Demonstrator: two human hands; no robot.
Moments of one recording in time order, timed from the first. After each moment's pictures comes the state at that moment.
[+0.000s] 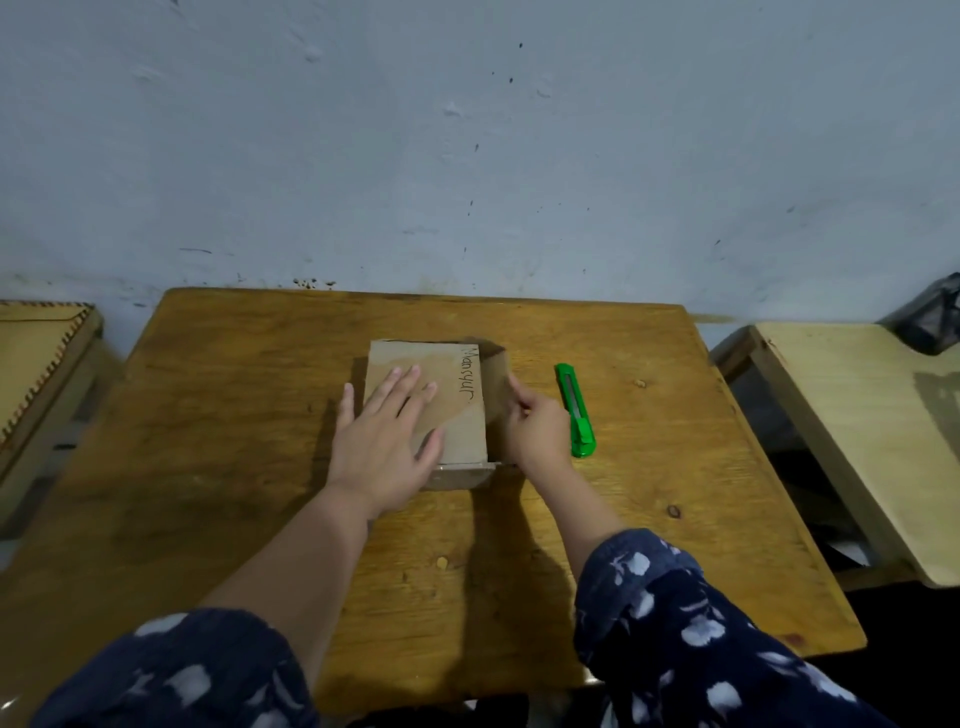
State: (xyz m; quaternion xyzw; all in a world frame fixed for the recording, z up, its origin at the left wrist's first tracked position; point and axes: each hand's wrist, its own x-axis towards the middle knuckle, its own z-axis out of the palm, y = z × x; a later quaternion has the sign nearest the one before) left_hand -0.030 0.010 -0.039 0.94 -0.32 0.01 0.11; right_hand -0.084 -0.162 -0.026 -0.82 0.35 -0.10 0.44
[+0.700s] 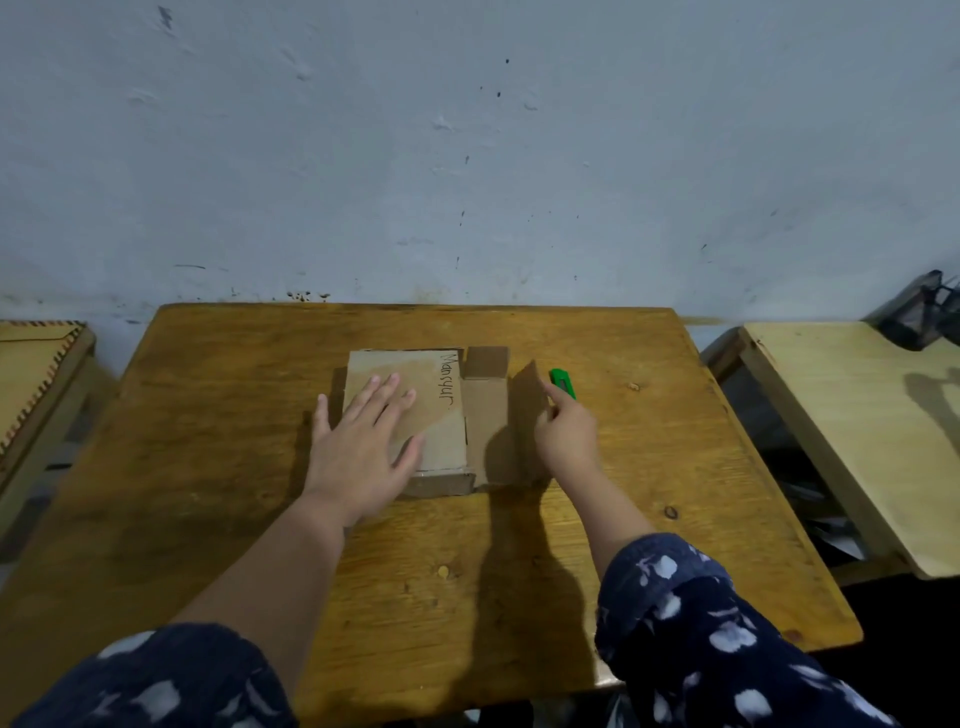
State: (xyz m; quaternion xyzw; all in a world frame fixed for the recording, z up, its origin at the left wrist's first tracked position) left_hand -0.018 0.026 -0.036 0.94 -0.31 -0.01 0.10; right_hand -0.094 -0.192 -0.025 -0.83 0.39 -0.09 0.38
